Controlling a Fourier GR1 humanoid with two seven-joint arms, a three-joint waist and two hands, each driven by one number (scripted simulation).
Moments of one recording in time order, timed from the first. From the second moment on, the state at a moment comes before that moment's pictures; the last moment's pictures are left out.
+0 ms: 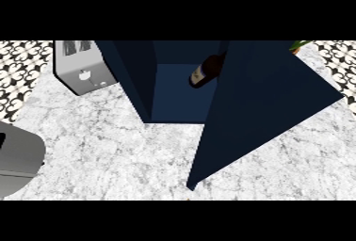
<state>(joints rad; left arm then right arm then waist) 0.43 0.79 -0.12 -2.06 0.92 0.17 -0.54 -0.14 -0.10 0.86 -2.40 0.11 -0.20 0.71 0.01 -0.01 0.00</state>
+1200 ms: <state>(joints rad) 0.32 0.70 -0.13 -2.04 0.91 0.17 -0.44 -1.03 -0.01 0.64 -1.77 -0.22 -0.52 0.65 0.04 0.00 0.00</state>
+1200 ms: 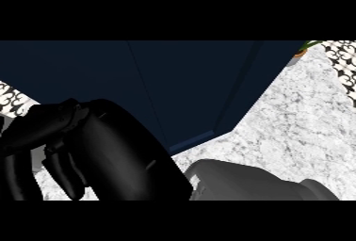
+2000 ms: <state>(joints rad) 0.29 0.64 -0.09 -2.02 0.85 0.17 -0.39 -1.22 0.00 0.39 -1.24 -0.22 -0.29 0.36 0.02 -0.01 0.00</state>
